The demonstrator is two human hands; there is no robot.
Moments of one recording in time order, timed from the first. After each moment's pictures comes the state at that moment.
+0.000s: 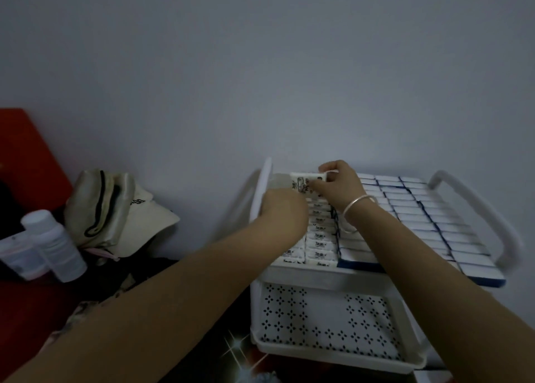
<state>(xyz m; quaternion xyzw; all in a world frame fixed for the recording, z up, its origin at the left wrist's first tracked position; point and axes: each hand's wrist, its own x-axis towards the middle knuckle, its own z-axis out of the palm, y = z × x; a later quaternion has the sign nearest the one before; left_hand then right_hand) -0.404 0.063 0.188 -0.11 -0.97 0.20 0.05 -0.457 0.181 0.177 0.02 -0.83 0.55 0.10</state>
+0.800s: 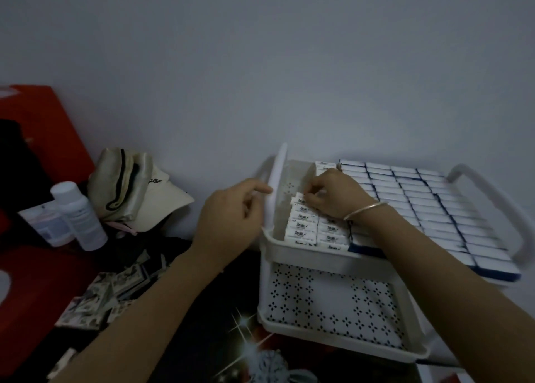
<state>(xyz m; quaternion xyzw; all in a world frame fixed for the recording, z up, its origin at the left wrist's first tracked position) -0.326 -0.037 0.163 -0.09 -0.87 -0.39 0.28 -0.449 0.172 0.162 0.26 -0.95 0.14 0.09</state>
